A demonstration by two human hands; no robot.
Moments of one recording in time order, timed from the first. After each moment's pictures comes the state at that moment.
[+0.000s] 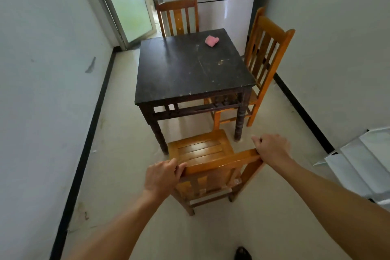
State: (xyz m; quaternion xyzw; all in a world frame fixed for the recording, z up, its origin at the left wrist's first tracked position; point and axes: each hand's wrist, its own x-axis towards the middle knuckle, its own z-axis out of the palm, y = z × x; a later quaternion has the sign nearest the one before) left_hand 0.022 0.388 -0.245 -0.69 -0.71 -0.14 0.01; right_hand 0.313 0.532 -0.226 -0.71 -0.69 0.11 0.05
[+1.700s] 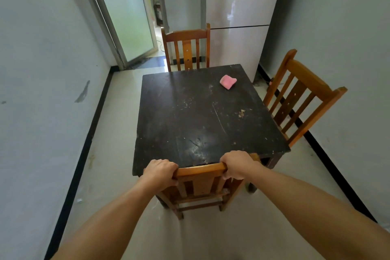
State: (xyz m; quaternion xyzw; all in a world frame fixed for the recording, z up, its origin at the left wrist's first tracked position) left_hand -0.171 0.762 -0.218 -0.71 -0.68 0.15 -0.13; right_hand 0.069 0.858 -0.211 -0.44 -0.86 0.17 -0.20
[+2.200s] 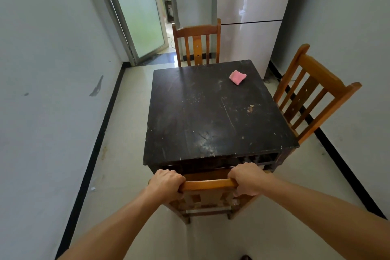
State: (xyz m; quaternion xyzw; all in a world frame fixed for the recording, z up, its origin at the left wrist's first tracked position) left_hand -0.155 0.703 -0.216 -0.73 -0.65 0.15 -0.15; right_hand 0.086 0.803 -0.211 -0.36 -0.89 0.16 -0.24
